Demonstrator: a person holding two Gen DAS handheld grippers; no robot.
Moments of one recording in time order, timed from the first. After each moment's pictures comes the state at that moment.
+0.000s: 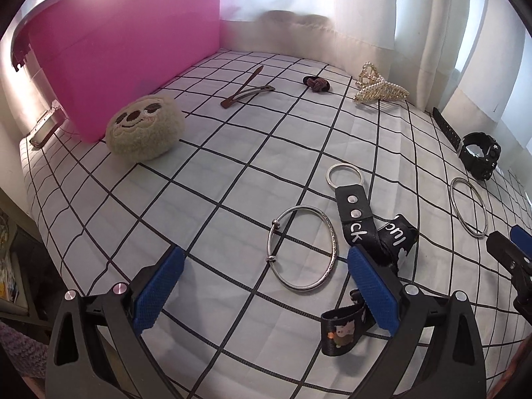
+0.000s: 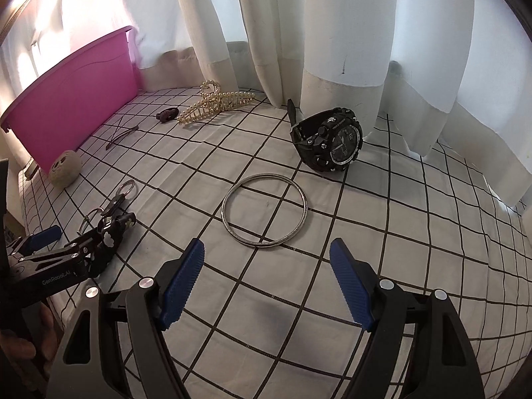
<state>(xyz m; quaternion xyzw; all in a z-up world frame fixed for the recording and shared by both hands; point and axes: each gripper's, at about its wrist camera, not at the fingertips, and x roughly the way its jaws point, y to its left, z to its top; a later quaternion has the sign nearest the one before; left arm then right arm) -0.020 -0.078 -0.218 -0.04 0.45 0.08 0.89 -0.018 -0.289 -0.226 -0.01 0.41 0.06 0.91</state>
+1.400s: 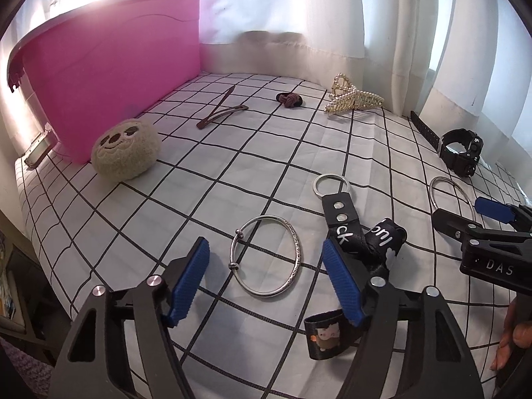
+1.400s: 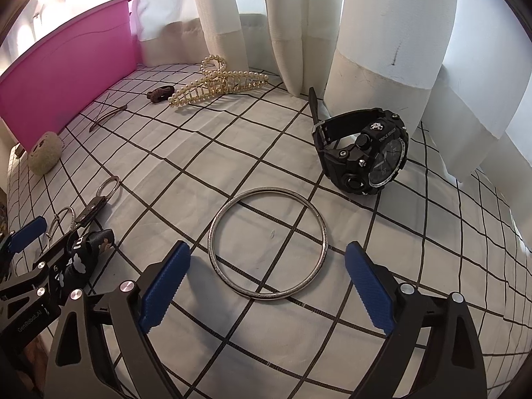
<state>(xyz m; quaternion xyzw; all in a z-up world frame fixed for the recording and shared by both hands) -0.026 -0.098 -0.214 -0.01 0.41 0.05 0.91 0.028 -0.278 -0.246 -0.05 0.42 0.10 0.90</state>
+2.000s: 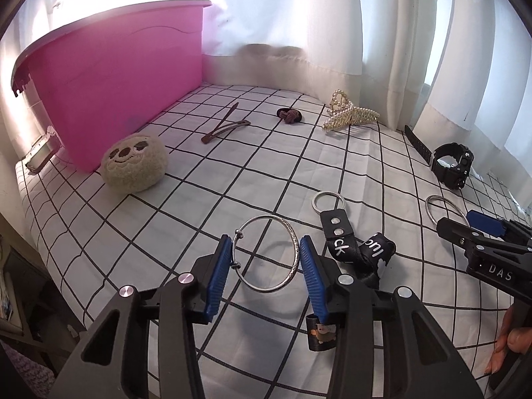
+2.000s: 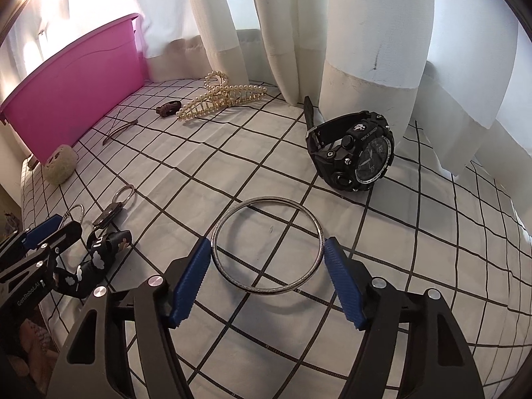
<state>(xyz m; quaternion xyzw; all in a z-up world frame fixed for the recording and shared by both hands) -0.028 -0.089 -0.195 -0.03 0.39 0.05 0.92 0.011 -0.294 -0.237 -0.01 0.41 0.11 0.91</state>
